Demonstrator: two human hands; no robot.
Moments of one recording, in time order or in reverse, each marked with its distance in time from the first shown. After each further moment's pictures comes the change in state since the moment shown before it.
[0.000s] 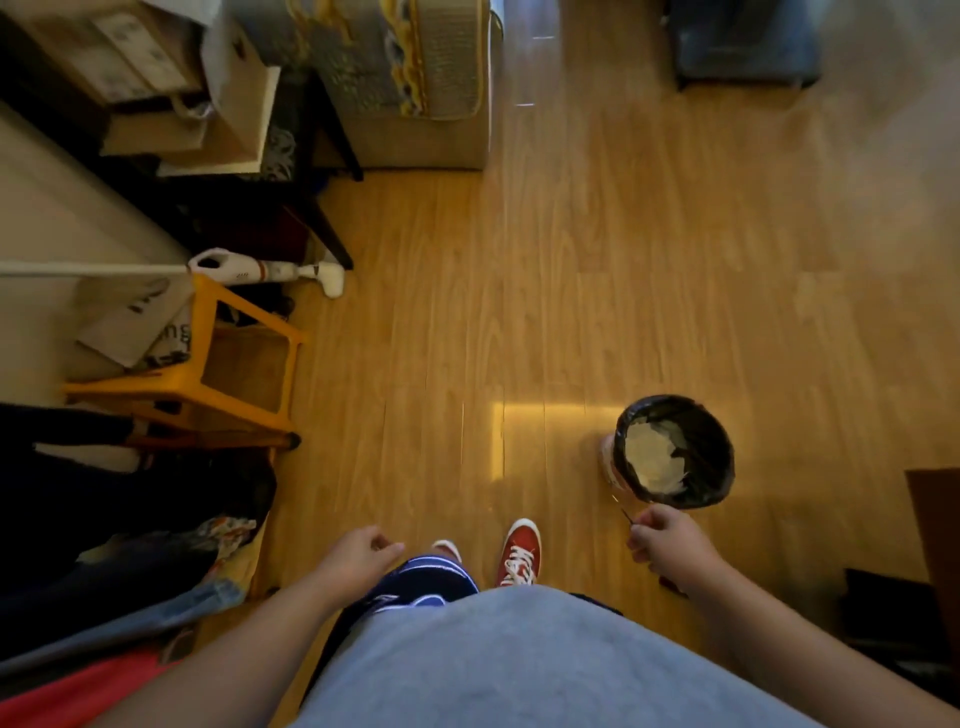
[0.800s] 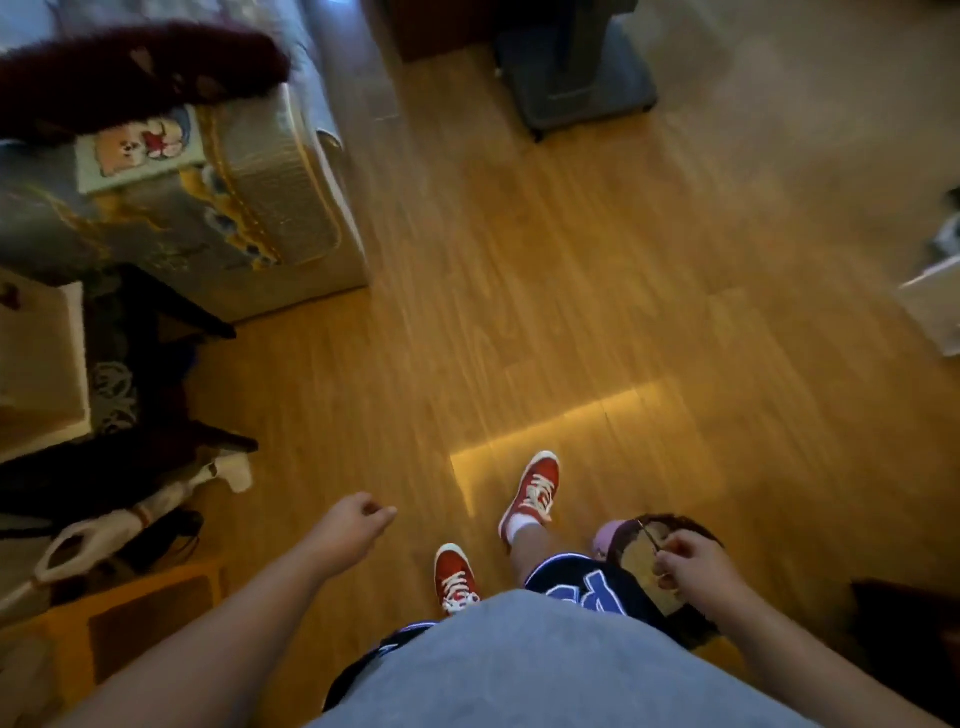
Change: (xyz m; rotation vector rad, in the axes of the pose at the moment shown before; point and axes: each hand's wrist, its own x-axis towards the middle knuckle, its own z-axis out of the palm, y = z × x) left_hand 0.251 0.361 -0.229 0.203 -0.044 0.192; right_hand 0.188 -0.174 -0.149 0.283 0.206 0.273
